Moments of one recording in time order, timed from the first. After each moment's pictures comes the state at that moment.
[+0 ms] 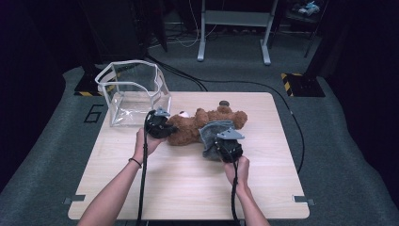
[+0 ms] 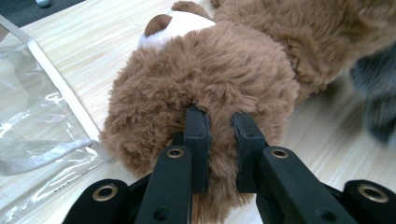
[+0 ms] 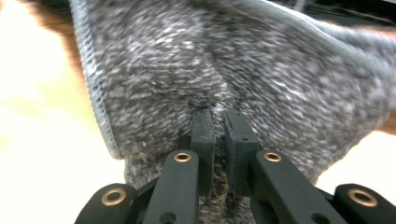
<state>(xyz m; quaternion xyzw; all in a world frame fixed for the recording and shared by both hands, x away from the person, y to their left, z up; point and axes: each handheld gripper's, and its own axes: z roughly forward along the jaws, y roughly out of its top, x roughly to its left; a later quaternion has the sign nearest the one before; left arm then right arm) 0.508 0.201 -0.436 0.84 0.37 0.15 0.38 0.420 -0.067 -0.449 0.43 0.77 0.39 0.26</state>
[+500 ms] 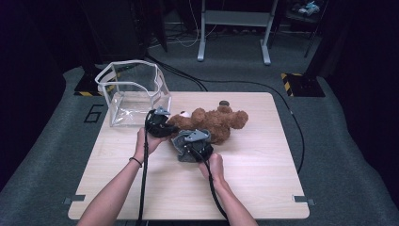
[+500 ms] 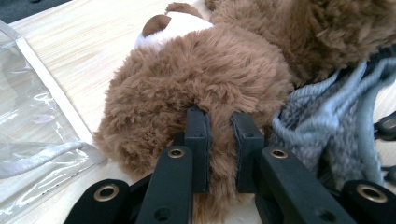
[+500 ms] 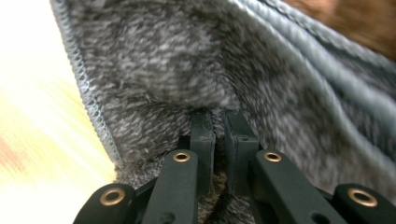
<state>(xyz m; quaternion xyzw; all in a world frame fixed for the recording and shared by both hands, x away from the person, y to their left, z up) 0.509 0.200 -0.435 0.83 0.37 0.13 0.39 0.445 0.015 -0.479 0.35 0.83 0.36 0.24</state>
